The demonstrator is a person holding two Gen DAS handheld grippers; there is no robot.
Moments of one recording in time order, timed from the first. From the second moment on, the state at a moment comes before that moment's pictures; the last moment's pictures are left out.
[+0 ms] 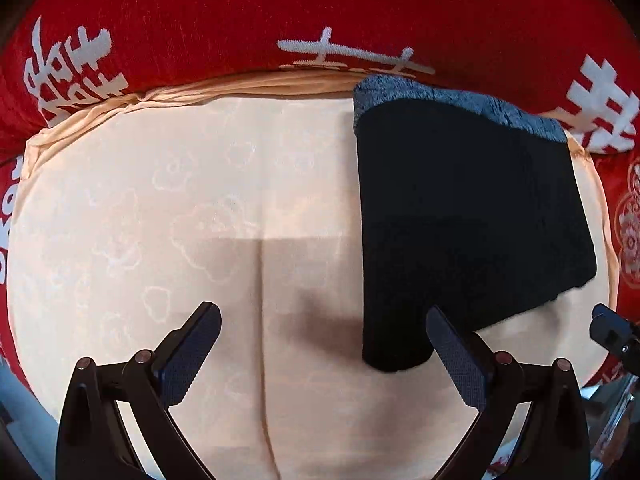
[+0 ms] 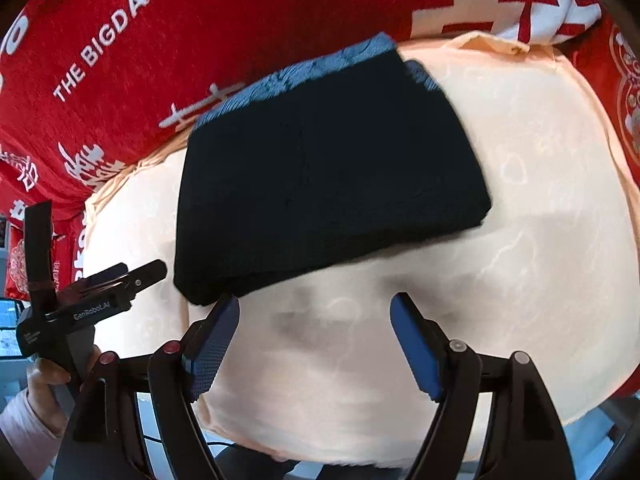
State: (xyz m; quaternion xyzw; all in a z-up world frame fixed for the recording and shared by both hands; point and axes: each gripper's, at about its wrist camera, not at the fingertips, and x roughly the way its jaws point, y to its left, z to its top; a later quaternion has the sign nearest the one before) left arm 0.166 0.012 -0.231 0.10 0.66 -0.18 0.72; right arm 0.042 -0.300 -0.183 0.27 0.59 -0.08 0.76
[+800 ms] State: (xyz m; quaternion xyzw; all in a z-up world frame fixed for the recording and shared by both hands) left arm 0.222 -0.041 -0.251 0.03 0.68 -0.20 0.70; right arm 0.088 -0.441 -0.227 0.33 0.61 -0.05 0.72
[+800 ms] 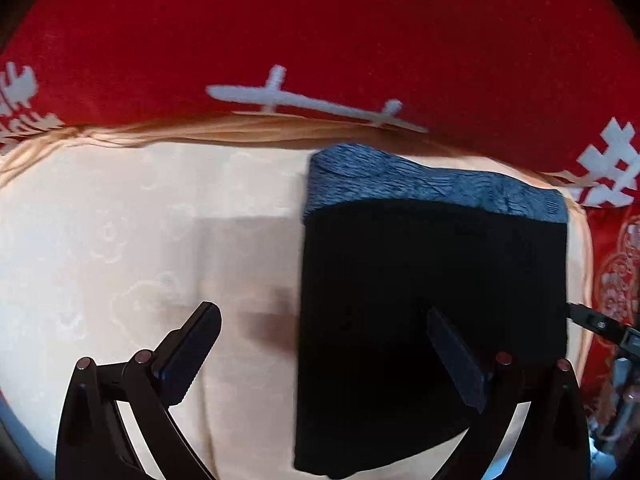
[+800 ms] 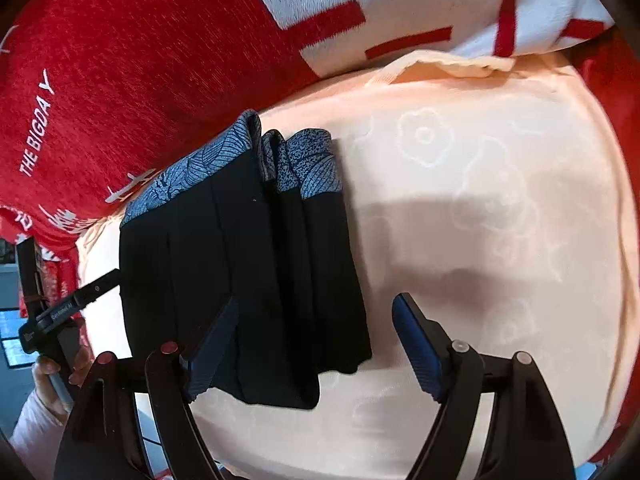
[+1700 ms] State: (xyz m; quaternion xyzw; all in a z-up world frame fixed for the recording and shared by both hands) left arm 0.221 -0.066 -0.296 -0.06 0.70 -0.29 0.66; right arm 0.119 -0.461 -0.292 0.44 0.59 0.10 0.67
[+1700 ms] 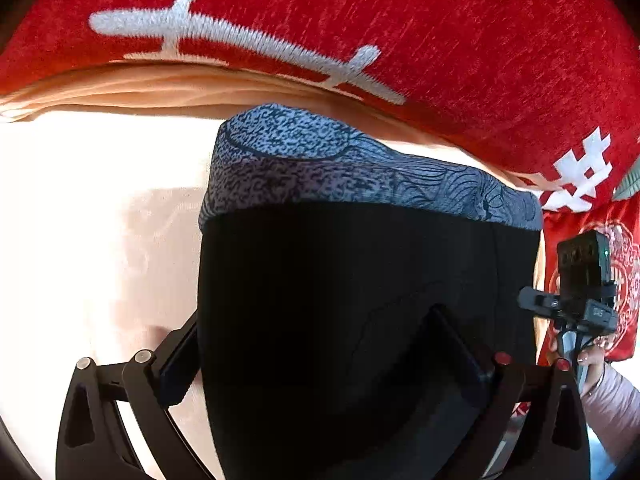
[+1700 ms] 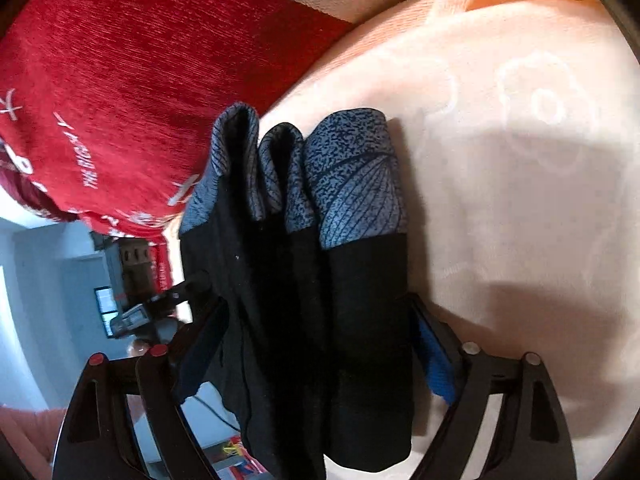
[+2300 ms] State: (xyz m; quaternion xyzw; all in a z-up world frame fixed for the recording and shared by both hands) left arm 0.159 -0.065 -0.202 -0.04 0.65 -0.26 0.71; right arm 0.099 -0.438 -0.239 0.45 0.59 0.14 0.66
